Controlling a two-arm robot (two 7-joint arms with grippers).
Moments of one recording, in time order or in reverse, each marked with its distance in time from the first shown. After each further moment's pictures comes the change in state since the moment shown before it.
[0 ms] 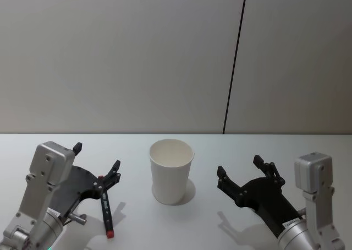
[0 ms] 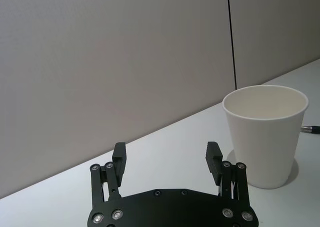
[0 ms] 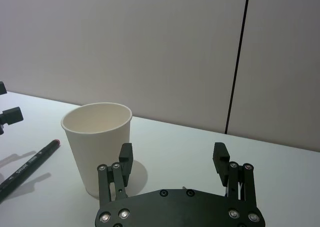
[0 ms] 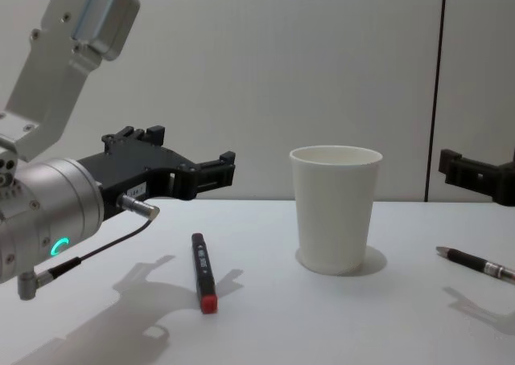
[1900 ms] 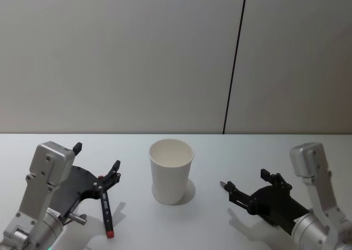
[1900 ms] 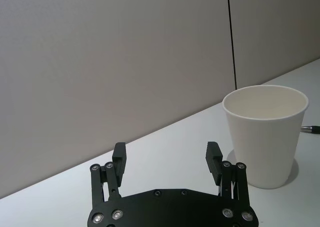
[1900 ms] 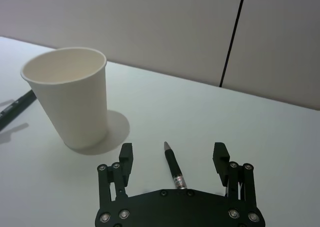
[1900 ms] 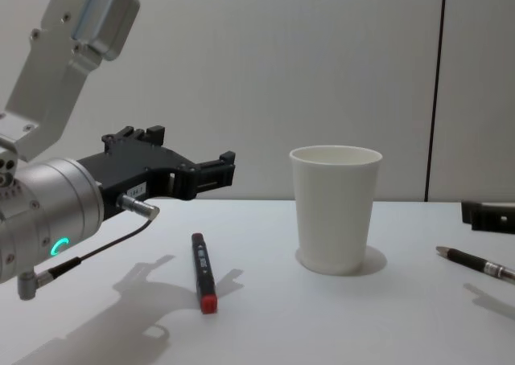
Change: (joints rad) left arm 0.000 0.000 0.000 0.000 0.000 0.000 0.000; right arm 0.049 0.066 0.046 -0.005 0.028 0.289 0.076
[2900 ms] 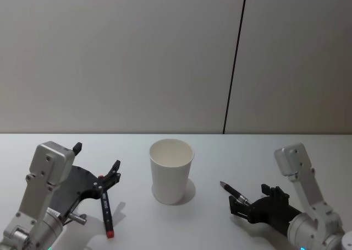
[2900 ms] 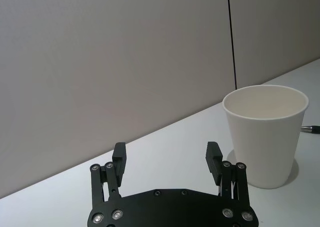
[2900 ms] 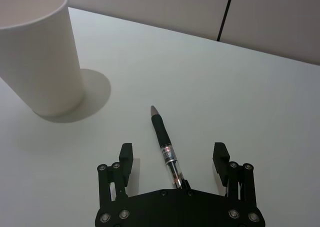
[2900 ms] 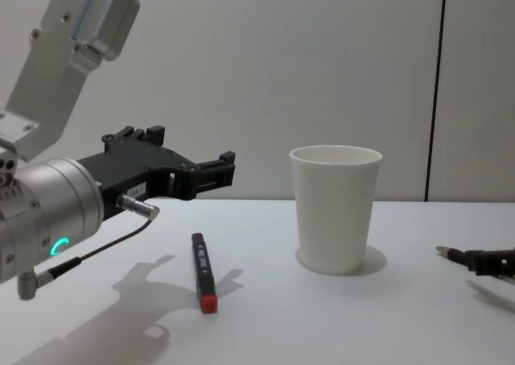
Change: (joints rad) left arm 0.000 0.000 0.000 0.000 0.000 0.000 0.000; right arm 0.075 -0.011 -0.022 0.060 -0.039 0.217 -0.010
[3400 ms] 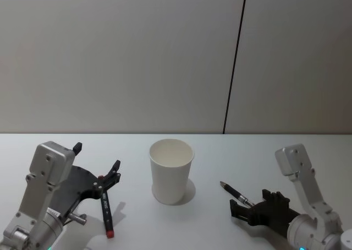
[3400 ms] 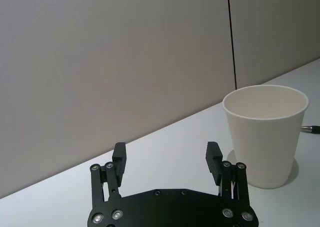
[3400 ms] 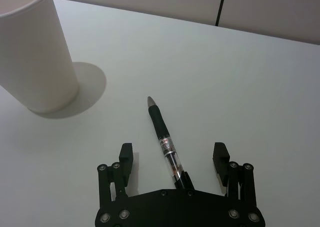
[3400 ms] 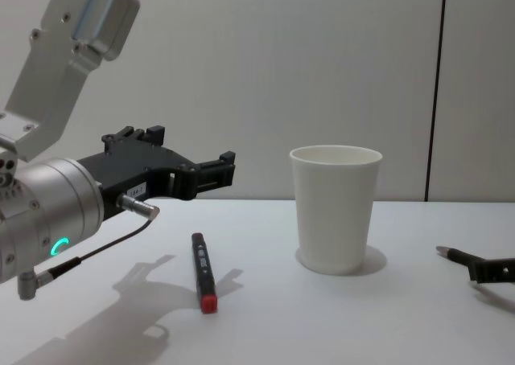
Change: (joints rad) left arm 0.000 0.000 0.000 0.000 0.000 0.000 0.000; right arm 0.005 -0.028 0.021 0.007 0.013 0.062 -0.004
